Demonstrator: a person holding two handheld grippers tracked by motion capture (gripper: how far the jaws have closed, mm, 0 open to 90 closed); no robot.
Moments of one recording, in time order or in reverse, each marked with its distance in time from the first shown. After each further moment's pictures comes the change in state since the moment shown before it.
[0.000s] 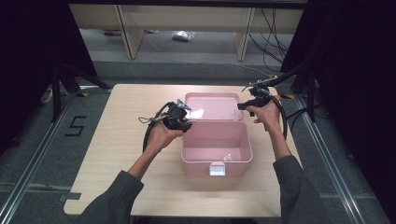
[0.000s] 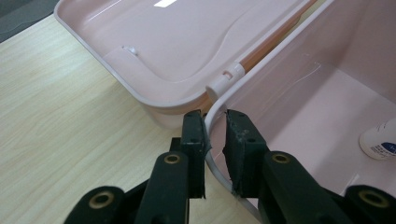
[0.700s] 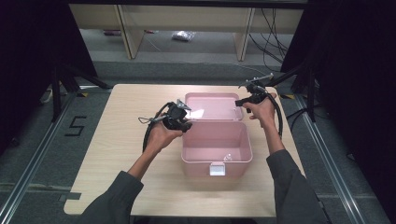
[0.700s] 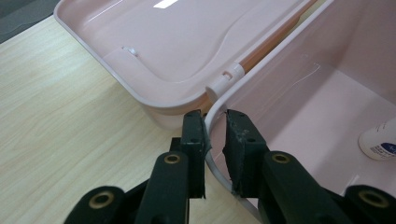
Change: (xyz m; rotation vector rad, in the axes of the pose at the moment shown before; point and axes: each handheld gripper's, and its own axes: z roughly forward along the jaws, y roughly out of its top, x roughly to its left) left arm 0.000 -0.001 0.001 -0.017 -0.003 -0.016; right arm -0.001 0.012 0.018 -0.008 -0.021 0.025
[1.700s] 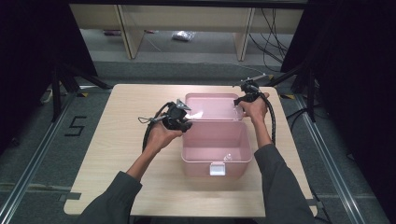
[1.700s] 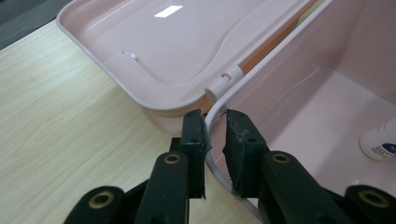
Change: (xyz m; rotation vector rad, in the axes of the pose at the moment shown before) left arm 0.001 -0.001 0.001 -0.015 0.003 0.015; right arm 0.000 0.006 0.032 0.044 -0.039 0.042
